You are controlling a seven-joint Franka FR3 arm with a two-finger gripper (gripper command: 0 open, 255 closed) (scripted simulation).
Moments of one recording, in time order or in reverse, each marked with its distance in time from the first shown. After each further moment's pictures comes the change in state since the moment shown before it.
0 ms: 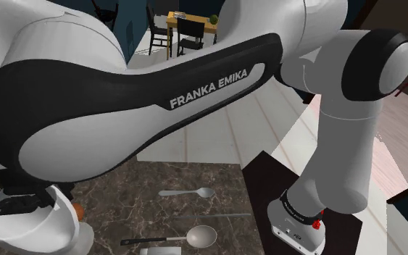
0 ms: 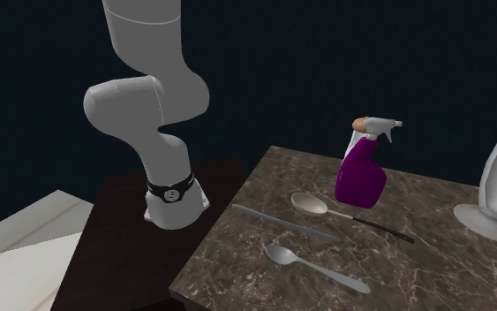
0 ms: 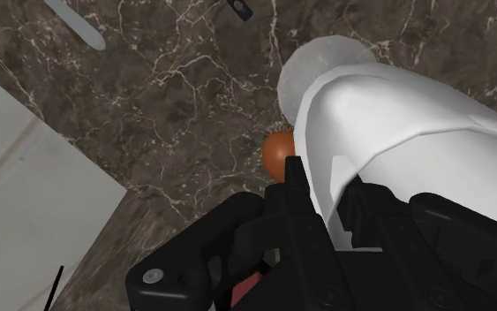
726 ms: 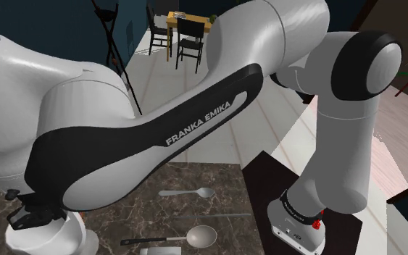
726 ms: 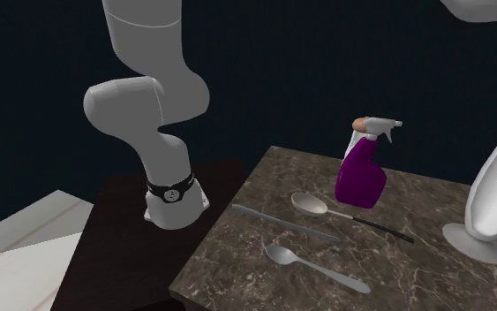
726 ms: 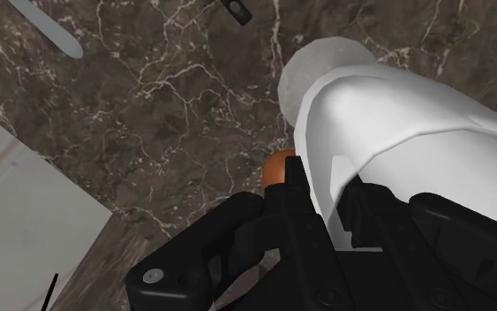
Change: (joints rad) arm -0.010 0.028 -0.019 -0.112 -0.032 0.126 0.028
